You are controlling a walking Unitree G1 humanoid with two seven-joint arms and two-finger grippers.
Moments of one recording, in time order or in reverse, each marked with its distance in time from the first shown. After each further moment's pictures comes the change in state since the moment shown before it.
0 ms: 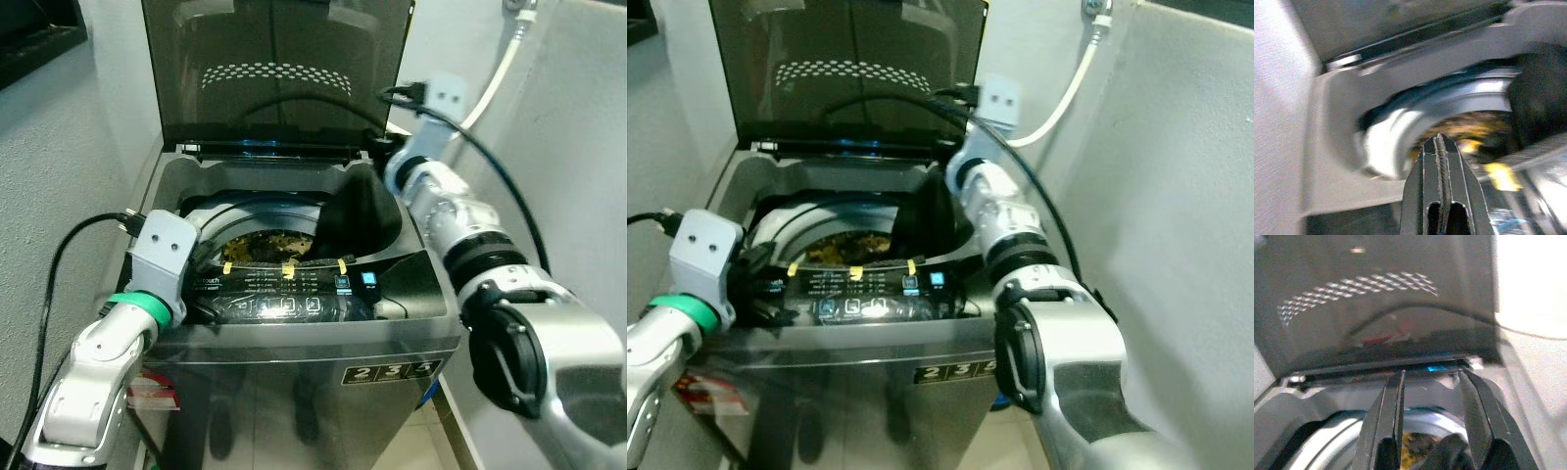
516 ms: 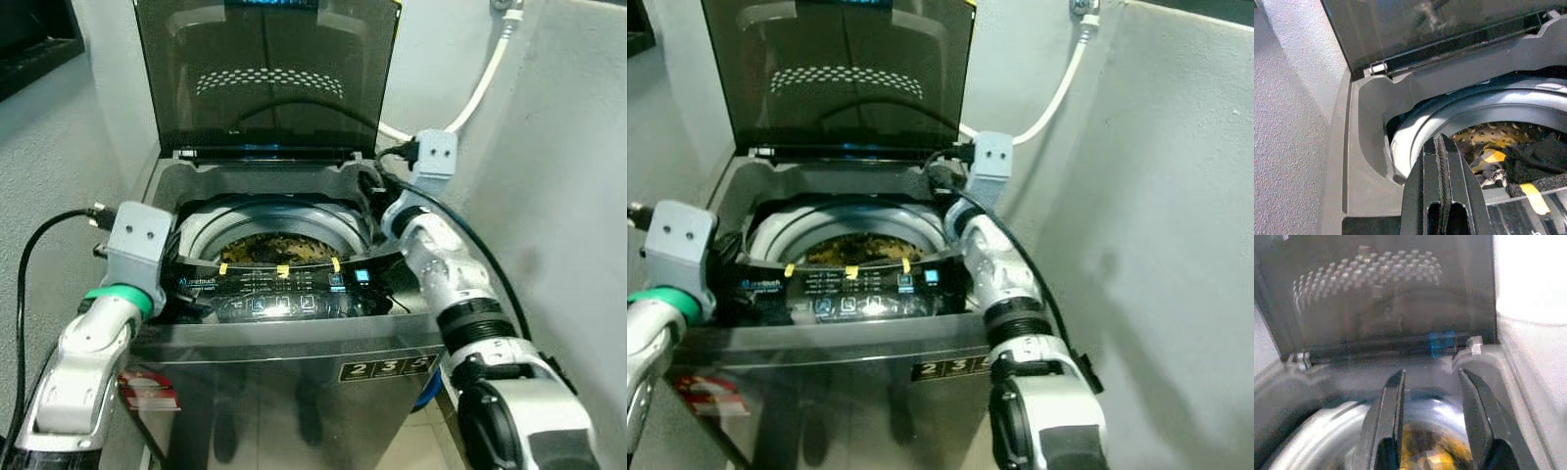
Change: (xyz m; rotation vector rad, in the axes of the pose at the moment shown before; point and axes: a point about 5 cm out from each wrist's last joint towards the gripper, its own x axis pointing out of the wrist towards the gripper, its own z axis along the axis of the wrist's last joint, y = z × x) left arm 0.008 0.006 0.008 -0.041 -0.023 0.029; right arm -0.015 0.016 -0.014 -0.038 -0.088 0.057
